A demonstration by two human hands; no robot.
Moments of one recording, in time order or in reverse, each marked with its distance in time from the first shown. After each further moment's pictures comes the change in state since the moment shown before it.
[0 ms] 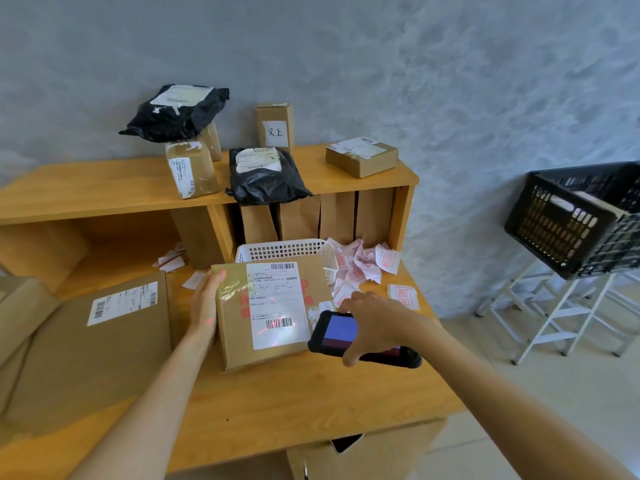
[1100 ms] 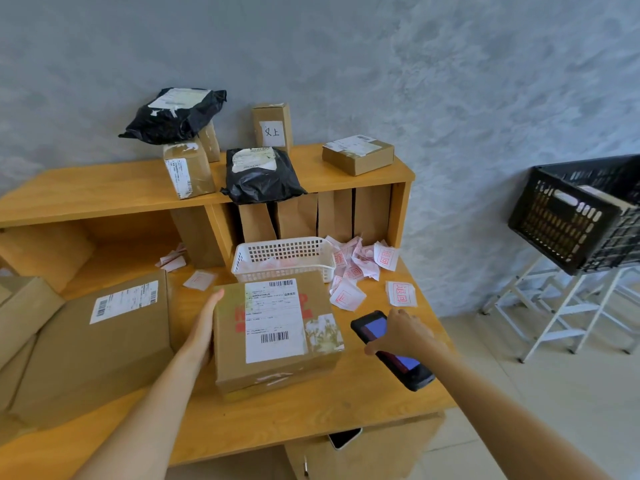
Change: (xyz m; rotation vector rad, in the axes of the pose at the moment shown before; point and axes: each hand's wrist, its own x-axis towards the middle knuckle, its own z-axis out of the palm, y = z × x) left_hand -0.007 -0.033 -0.022 0.238 -0.130 -0.237; right_hand 0.007 0.068 0.069 0.209 -0.014 0.459
